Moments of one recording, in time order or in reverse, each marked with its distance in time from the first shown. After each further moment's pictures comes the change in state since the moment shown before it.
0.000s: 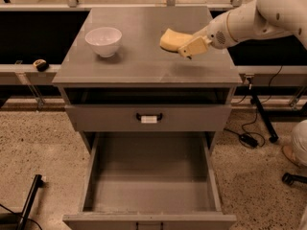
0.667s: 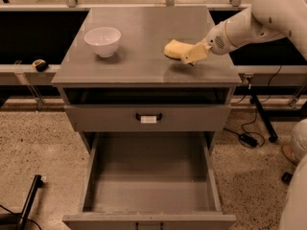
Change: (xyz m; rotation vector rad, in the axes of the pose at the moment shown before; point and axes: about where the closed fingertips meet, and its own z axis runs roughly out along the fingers) arm 0.033 -0.005 0.016 -0.024 0.107 0.135
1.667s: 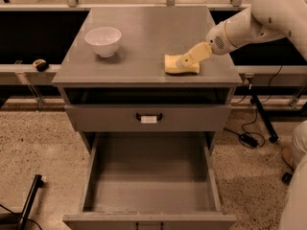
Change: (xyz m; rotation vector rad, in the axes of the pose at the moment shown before) arm 0.000 0.000 0.000 0.000 0.000 0.000
